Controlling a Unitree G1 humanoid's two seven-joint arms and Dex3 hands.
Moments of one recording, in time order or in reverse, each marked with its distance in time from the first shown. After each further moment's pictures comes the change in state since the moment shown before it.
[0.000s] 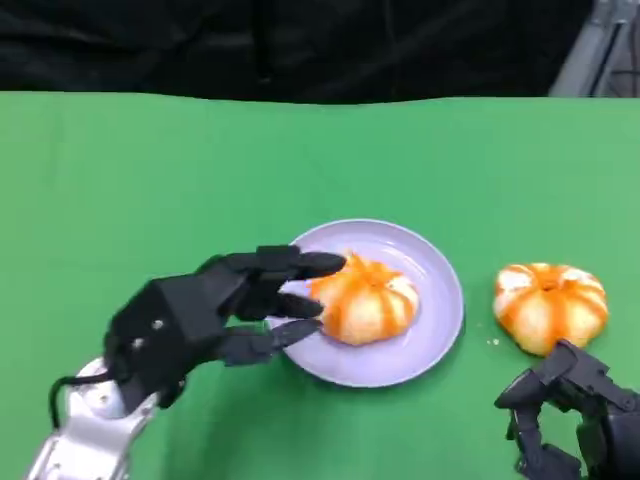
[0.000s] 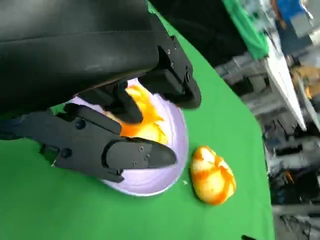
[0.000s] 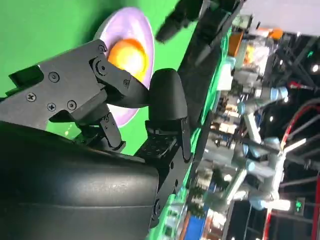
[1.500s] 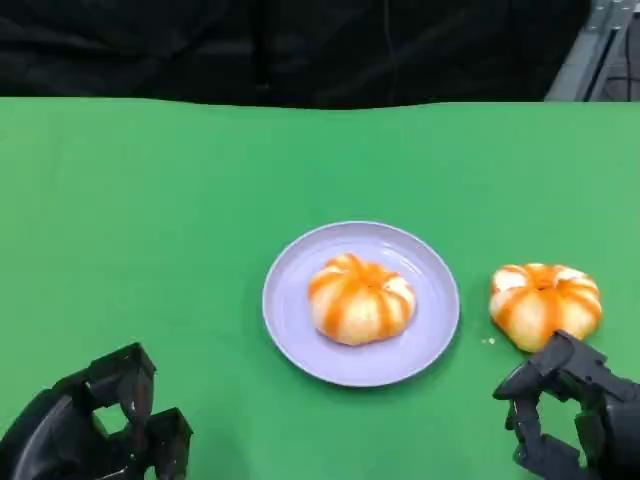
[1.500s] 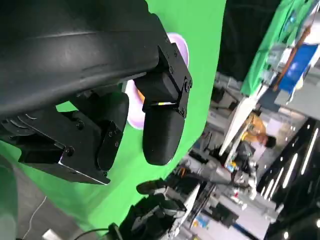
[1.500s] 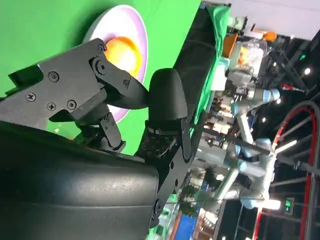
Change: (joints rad) left arm 0.552 0.028 0.379 -0.517 -0.728 0.525 -0.164; right arm -0.026 -0.006 -0.005 0.015 0.000 -0.009 0.004
